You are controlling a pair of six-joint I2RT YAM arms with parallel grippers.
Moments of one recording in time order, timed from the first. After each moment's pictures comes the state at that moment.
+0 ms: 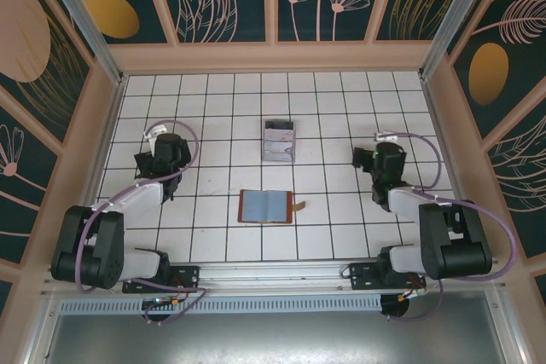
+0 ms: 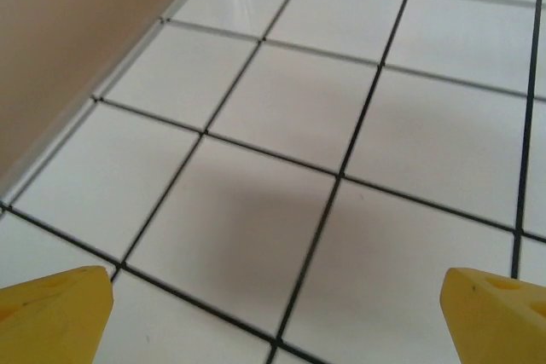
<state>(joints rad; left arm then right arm) -0.17 1.33 0.52 0.19 -0.54 -0.28 0.07 1.33 0.35 0.49 0.20 0.09</state>
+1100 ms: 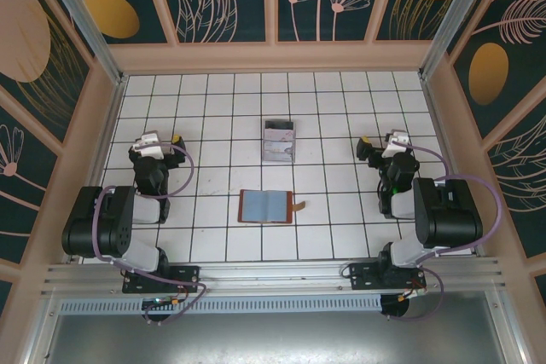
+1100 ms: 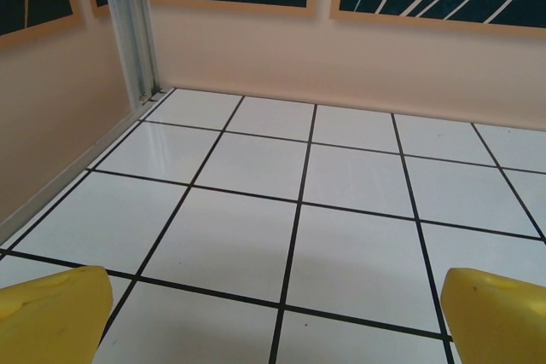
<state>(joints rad) 0.00 1.52 0.24 1.14 -0.16 -0.10 -0.04 1.53 0.25 1.09 -0.05 0.10</state>
